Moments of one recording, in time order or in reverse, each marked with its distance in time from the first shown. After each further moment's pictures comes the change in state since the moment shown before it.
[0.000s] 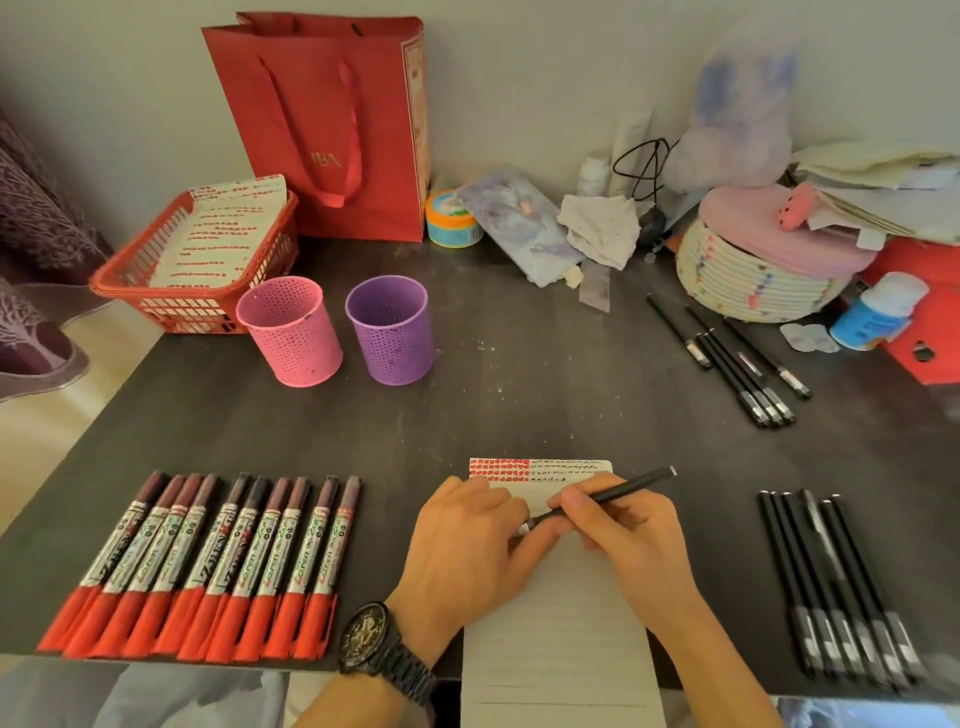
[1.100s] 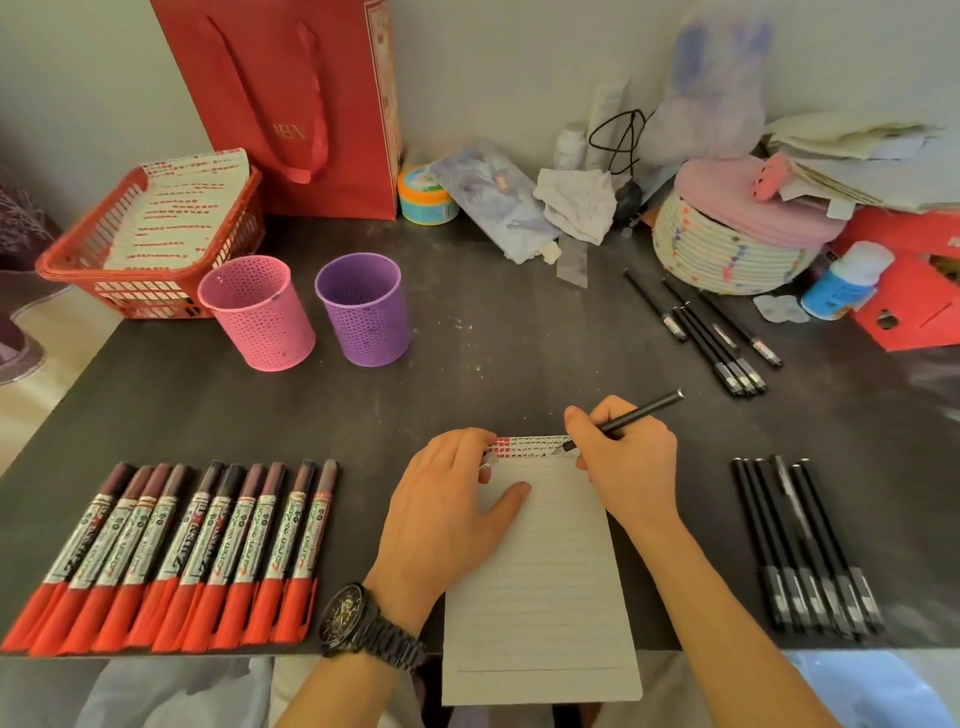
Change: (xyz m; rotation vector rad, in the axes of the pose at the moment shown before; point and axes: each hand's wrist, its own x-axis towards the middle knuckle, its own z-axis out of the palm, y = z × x) left_hand 0.003 -0.007 0.006 -0.089 -0.234 -0.356; right_hand 0.048 0.023 -0.014 -0.377 0.360 0.063
